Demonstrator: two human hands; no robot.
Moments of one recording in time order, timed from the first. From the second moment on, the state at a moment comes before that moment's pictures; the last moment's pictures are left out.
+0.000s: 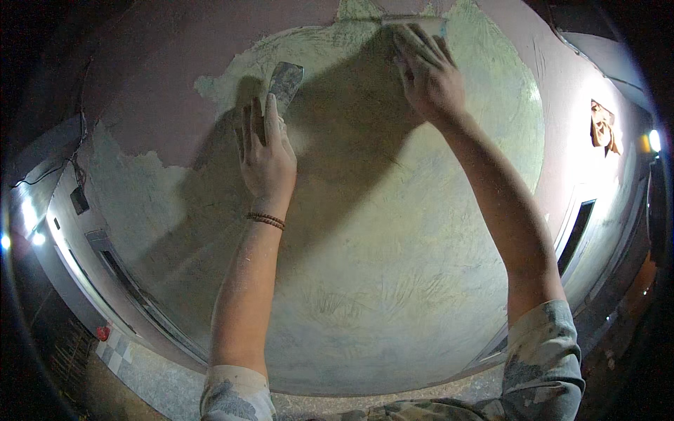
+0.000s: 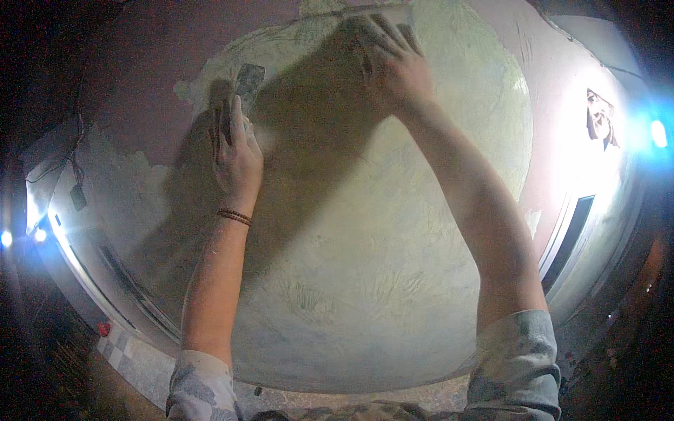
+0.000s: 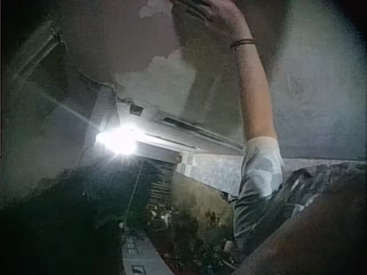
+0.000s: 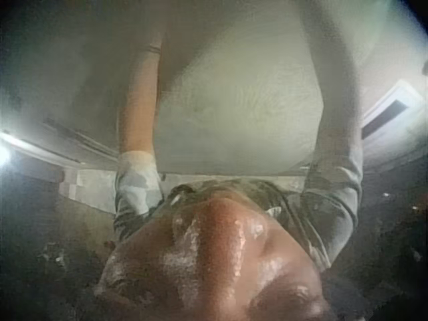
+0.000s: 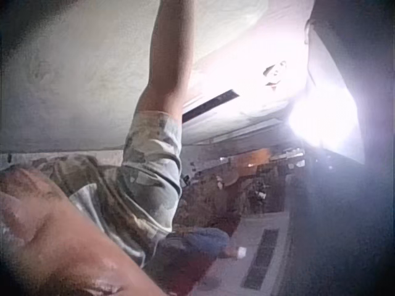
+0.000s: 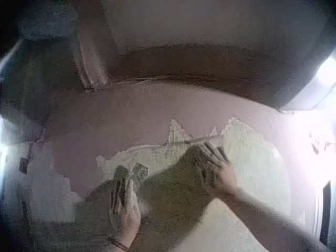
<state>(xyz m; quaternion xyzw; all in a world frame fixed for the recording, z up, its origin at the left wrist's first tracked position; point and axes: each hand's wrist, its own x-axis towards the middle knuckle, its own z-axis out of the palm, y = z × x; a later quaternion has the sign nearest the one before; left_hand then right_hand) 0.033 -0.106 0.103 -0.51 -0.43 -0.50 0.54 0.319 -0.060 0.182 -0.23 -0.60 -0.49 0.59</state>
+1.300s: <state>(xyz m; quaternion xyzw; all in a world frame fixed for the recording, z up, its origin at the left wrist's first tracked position) 0.010 -0.093 0.104 -0.56 -0.37 -0.53 0.52 0.476 -0.040 0.018 -0.34 -0.56 -0.43 0.62</state>
